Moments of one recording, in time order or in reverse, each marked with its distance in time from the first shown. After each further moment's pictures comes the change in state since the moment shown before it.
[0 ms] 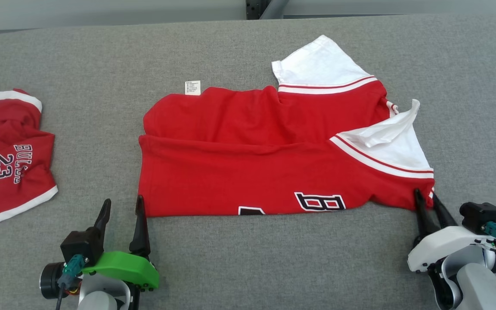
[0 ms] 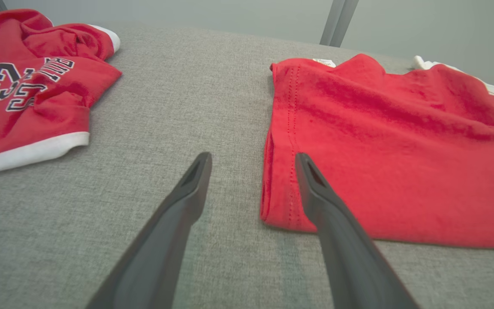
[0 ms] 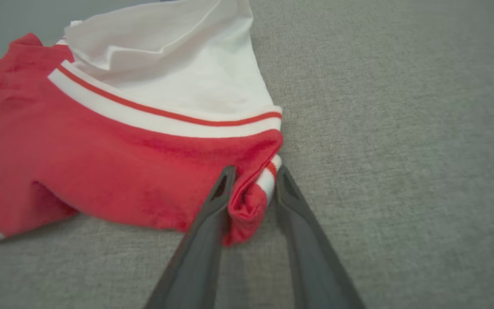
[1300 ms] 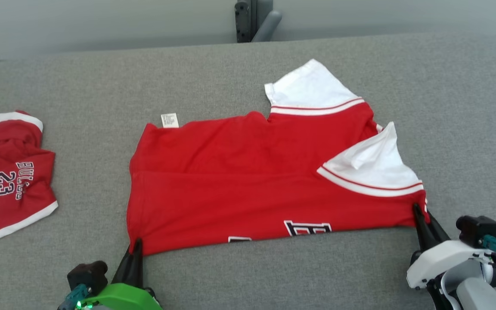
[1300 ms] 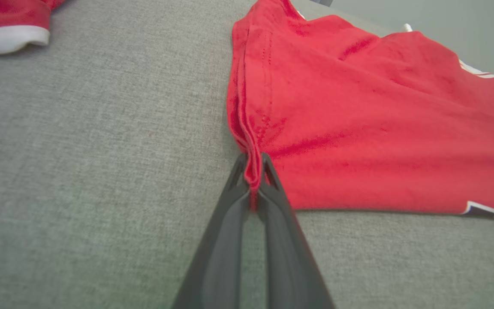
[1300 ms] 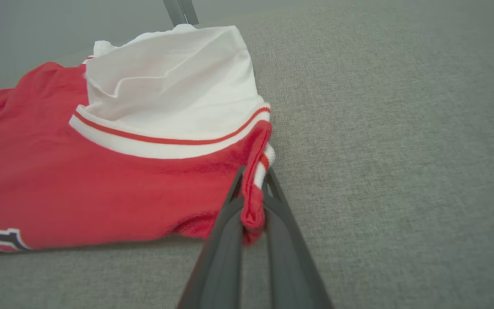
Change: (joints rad) left arm 0.031 -0.001 -0.034 0.156 -0.122 -0.083 -0.001; right arm 0.037 -0.025 0.062 -0.040 0.049 0.000 0.001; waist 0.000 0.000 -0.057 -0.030
